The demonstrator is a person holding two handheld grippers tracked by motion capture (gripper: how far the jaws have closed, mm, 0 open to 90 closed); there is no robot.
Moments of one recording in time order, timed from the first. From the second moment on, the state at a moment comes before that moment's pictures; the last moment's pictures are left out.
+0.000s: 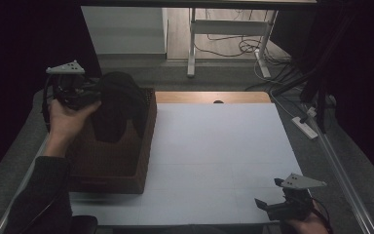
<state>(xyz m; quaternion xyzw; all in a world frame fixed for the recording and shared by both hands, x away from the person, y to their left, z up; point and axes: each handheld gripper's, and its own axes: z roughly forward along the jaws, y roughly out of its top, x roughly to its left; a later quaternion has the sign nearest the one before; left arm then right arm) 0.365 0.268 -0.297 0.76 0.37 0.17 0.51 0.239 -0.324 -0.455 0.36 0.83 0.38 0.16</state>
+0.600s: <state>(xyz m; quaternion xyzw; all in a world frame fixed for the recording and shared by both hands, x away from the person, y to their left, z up) 0.378 0.221 -0.269 0.77 0.31 0.15 0.55 0.239 -0.325 -0.455 0.36 0.83 0.38 0.16</state>
